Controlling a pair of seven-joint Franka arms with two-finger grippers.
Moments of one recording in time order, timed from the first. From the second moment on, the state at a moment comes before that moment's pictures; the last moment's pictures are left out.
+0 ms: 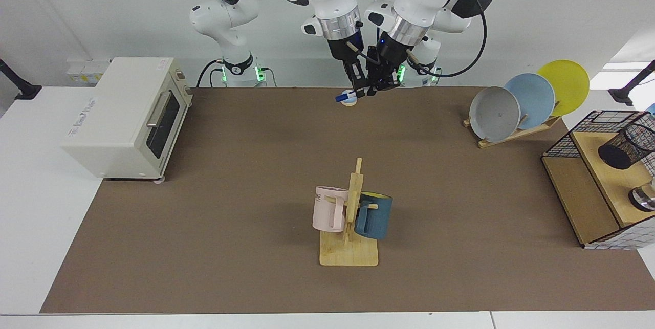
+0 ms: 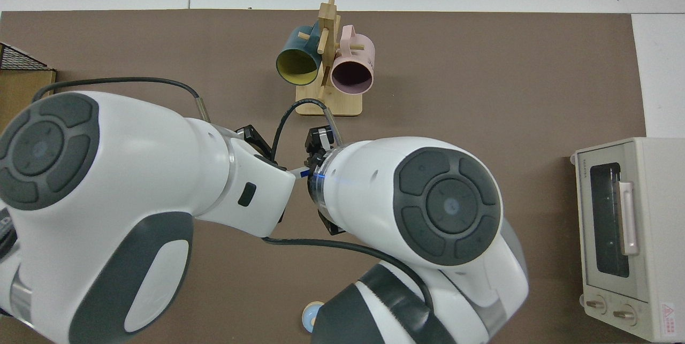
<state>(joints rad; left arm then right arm) -0.37 -0.05 -0.11 -1.71 -0.22 1.80 0.84 0.51 0.12 0.14 -1.58 0.13 1.98 1.99</state>
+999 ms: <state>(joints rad) -0.19 -0.06 -0.04 -1.66 0.03 1.71 0.70 0.27 0.02 0.12 -1.57 0.03 1.60 0.81</state>
